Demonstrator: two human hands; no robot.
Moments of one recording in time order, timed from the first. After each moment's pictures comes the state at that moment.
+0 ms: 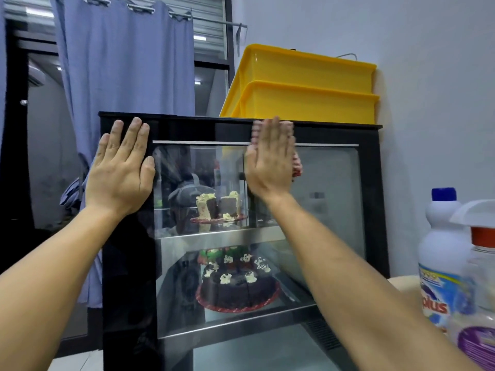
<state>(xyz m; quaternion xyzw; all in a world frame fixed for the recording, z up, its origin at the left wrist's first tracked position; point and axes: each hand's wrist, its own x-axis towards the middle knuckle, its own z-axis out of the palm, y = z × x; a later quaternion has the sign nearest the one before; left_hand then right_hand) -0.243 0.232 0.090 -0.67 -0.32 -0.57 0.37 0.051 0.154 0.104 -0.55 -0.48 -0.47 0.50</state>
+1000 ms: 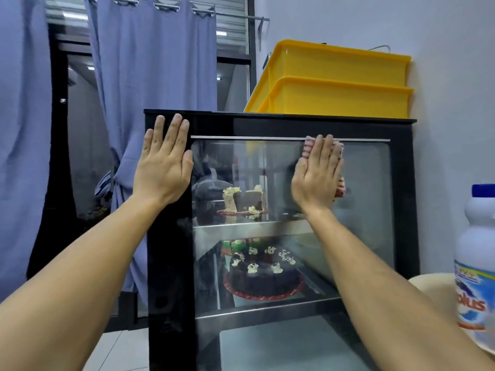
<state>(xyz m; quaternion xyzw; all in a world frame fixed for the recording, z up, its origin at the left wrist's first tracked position) -0.248 0.223 0.093 -0.70 -0.35 -0.51 0.36 0.064 0.143 0.060 -0.62 -0.40 -0.38 0.56</state>
